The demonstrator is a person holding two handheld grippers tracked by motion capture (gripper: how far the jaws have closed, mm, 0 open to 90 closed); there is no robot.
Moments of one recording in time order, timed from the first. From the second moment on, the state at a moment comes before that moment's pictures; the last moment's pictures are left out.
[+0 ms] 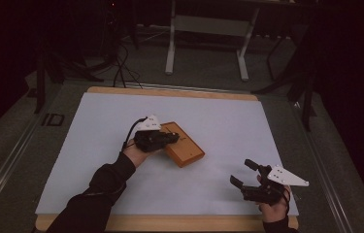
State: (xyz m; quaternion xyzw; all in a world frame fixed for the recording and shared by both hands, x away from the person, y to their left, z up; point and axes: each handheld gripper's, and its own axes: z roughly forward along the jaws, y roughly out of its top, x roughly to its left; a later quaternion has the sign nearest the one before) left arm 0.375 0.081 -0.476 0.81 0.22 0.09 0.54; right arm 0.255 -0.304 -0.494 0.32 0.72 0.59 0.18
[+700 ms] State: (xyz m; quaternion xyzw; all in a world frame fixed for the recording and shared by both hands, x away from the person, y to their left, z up) left arm 0.394 0.043 -0.519 0.83 0.17 0.02 0.53; right arm 0.256 -0.303 -0.498 0.32 0.73 0.58 0.16
